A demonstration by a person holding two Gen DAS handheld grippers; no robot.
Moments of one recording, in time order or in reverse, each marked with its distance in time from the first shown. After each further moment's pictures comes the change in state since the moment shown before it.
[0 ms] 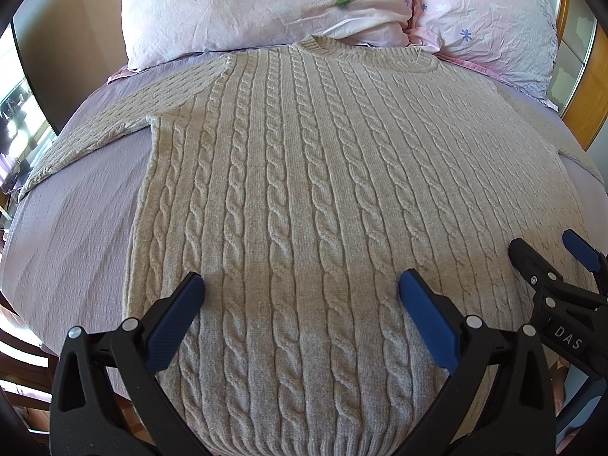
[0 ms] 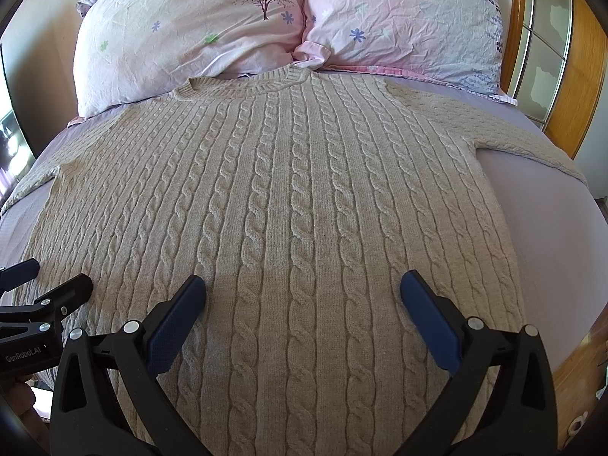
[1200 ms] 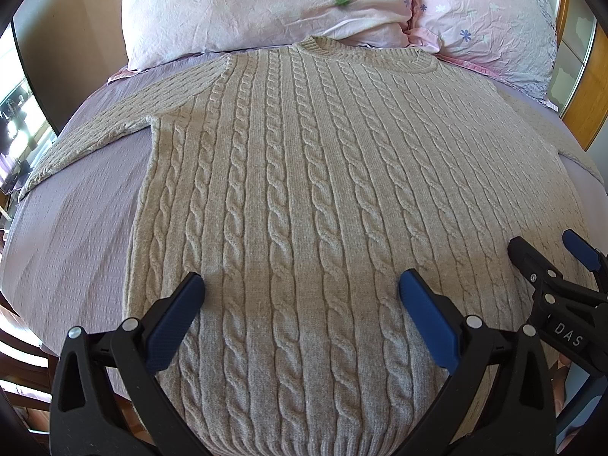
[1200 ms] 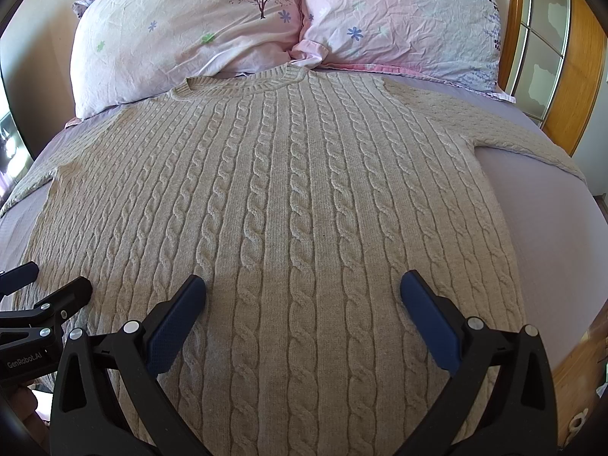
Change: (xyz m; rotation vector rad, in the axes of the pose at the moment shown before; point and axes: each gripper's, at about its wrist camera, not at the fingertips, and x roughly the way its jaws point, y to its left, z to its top) left arm 0.000 0.000 0.000 0.000 -0.004 0.000; right arm 0.002 0.001 -0.002 0.001 0.004 -0.001
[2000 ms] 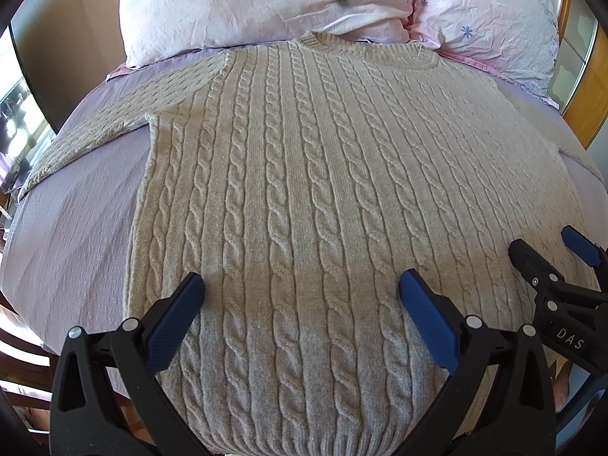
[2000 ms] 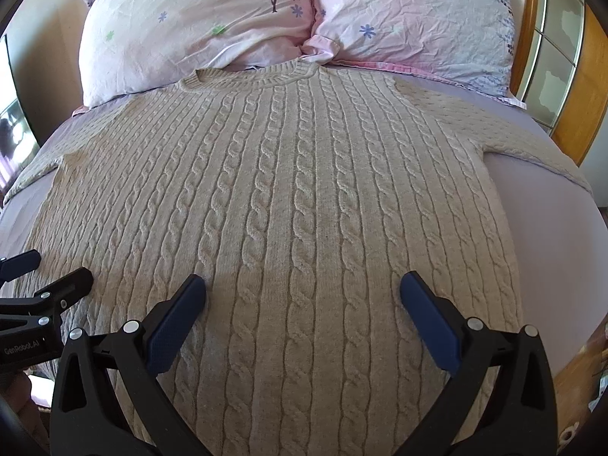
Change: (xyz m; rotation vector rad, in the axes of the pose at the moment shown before) left arm 0.001 0.000 0.006 0.001 0.023 -0.002; right arm 0.001 -0.001 0.005 -0.058 0.019 0.034
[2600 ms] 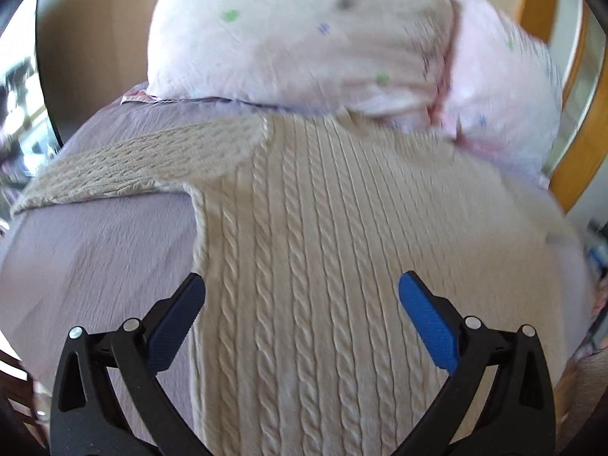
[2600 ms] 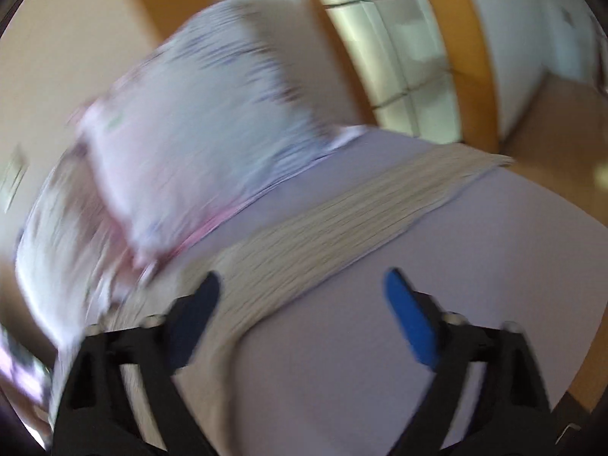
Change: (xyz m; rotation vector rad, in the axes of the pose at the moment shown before) left arm -0.014 0.078 0.047 -0.157 -0.200 -0.132; right arm -0.012 -0.315 0.052 0.770 -0.308 -0.065
